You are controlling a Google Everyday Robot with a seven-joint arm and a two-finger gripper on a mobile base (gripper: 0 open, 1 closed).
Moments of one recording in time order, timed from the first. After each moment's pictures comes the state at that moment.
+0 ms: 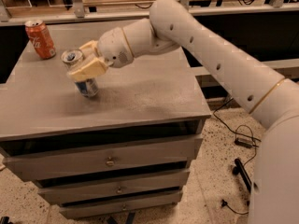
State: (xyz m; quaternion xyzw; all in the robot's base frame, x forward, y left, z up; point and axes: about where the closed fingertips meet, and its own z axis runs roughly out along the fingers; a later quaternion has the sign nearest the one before) arm 0.560 0.185 0.922 -0.66 0.46 0.45 0.39
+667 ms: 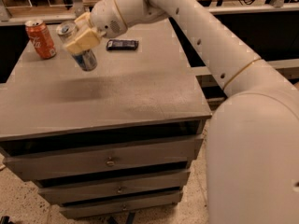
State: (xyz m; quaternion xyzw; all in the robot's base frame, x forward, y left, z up) arm 0.622 0.194 0.964 -0.68 0.48 0.40 0.40
